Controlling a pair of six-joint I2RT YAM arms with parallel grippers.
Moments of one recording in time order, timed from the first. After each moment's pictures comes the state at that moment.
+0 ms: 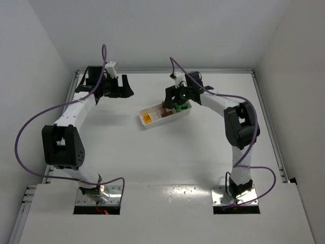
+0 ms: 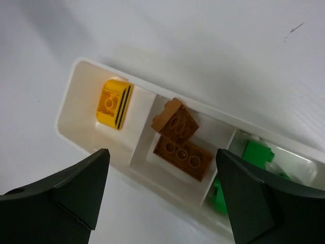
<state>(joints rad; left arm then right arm) -0.04 1.62 1.35 -0.37 0.44 -0.10 0.38 2.09 1.49 -0.14 -0.57 0.02</state>
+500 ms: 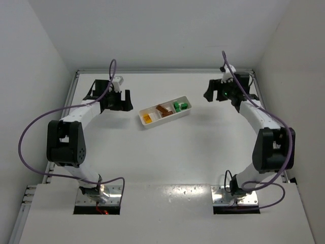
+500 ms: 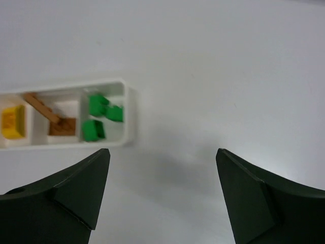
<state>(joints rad) -0.06 1.66 1.15 -0.27 0.34 -0.03 0.04 1.59 1.16 -0.08 -0.37 -0.02</state>
